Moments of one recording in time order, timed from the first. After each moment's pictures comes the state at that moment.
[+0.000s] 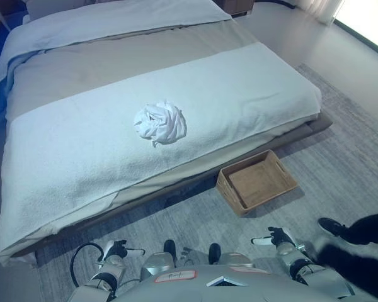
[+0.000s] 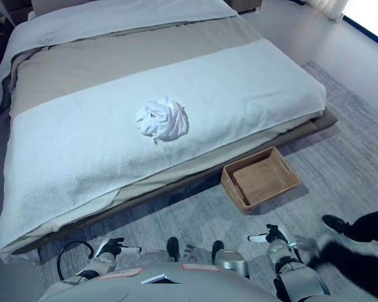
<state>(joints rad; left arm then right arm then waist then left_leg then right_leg) 0.01 0.24 -0.19 1.21 0.09 0.12 0.22 -0.09 -0.27 0.23 1.29 -0.12 0.10 -0.23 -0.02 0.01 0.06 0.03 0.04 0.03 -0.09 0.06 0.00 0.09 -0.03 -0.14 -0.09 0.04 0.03</state>
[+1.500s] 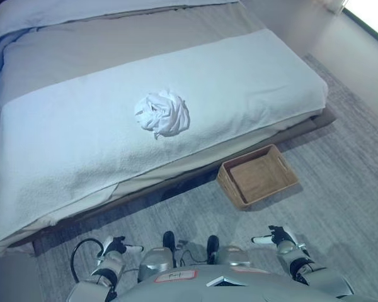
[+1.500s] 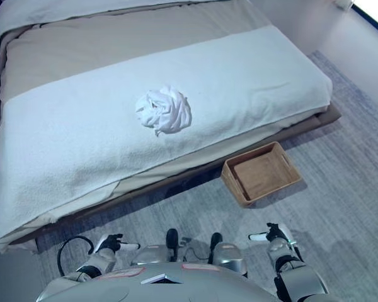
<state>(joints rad) -0.05 0.23 -0.19 1.22 0.11 0.13 0.23 -0.11 -0.29 0.23 1.29 -0.13 0.10 -0.23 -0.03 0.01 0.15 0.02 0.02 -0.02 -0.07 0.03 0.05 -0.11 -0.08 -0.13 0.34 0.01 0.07</state>
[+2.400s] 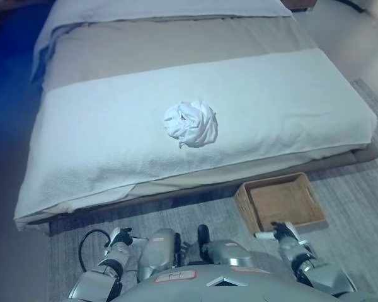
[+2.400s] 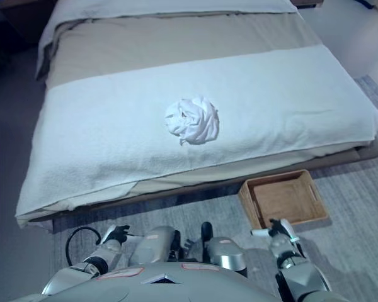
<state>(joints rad) -0.08 0.22 -0.21 1.28 0.12 0.14 0.23 -0.15 -0.28 0.25 1.25 -0.08 0.09 -0.23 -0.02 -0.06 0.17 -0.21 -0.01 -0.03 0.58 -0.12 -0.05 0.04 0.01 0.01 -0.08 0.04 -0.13</state>
